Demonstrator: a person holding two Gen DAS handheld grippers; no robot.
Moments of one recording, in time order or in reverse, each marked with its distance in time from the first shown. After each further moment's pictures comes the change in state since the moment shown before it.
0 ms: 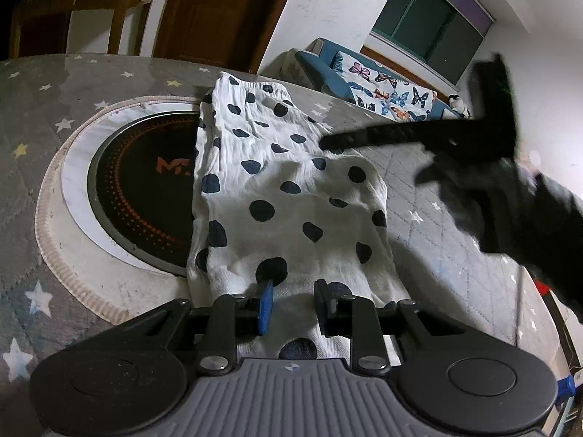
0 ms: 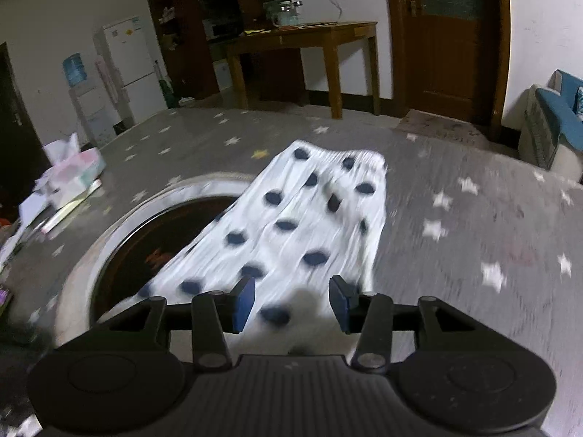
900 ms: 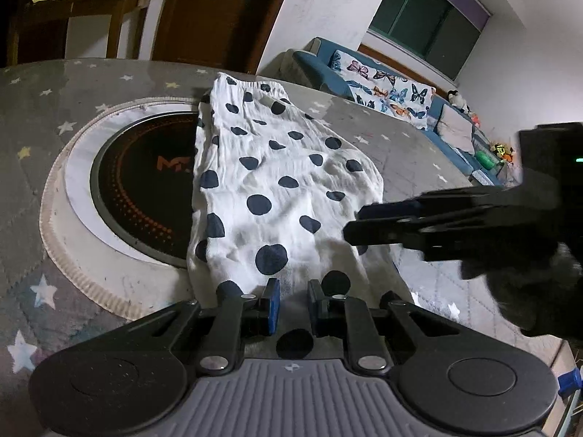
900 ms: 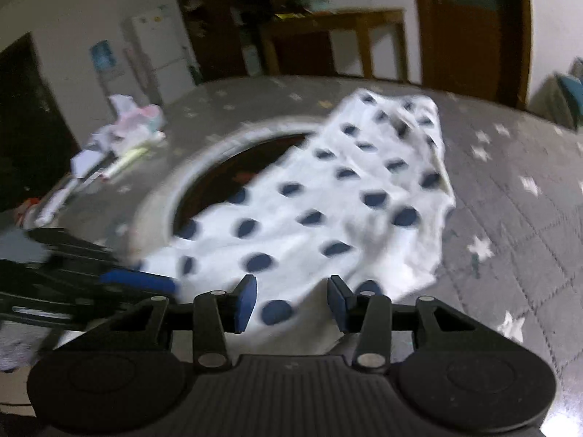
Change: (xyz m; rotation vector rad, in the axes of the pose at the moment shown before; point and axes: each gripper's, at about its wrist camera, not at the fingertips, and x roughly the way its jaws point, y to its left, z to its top) left arm -0.005 -0.002 -0.006 0.035 -0.003 0.004; right arm -0.054 0.059 -0.084 0.005 0.033 0.117
